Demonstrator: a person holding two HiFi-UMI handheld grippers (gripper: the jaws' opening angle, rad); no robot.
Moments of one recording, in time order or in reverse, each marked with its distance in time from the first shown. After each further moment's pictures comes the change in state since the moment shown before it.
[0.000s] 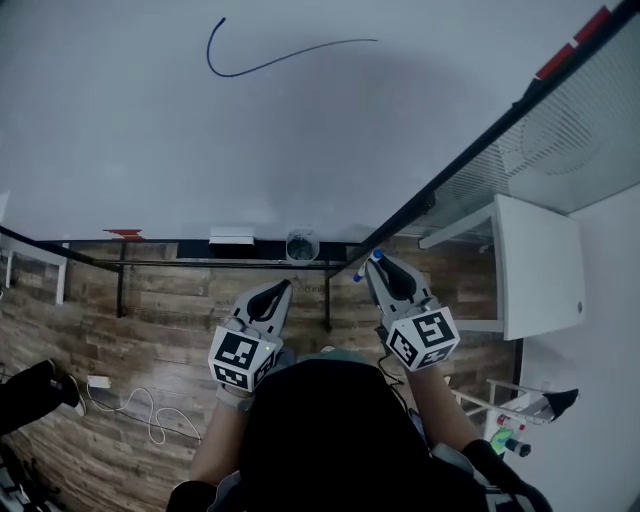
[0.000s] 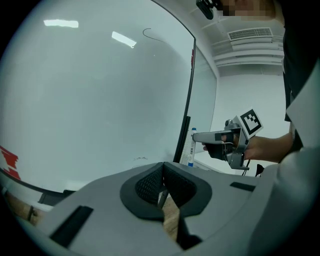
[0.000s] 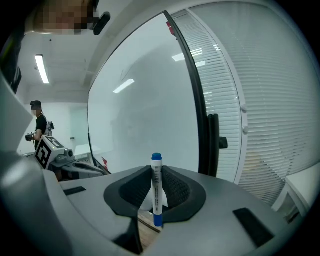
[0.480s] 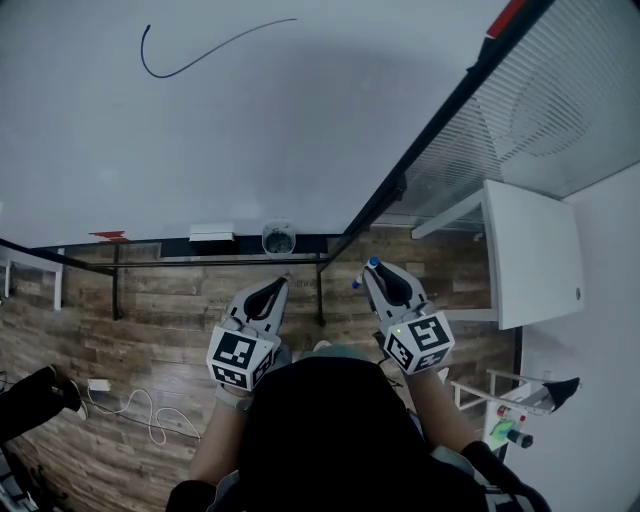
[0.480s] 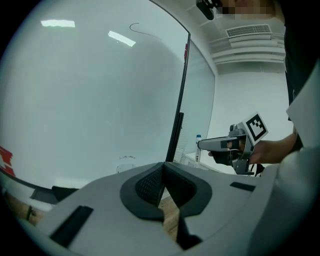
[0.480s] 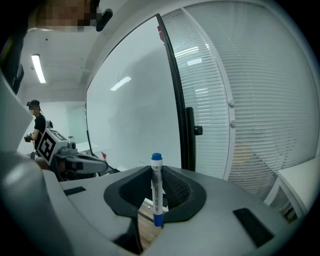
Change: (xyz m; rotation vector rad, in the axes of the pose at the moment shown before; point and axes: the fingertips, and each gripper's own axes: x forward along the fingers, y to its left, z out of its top) left arm 0.022 -0.041 -0.004 0.011 0.009 -0.003; right arm -0.046 -0.030 -0.033 0.019 0.040 -0.025
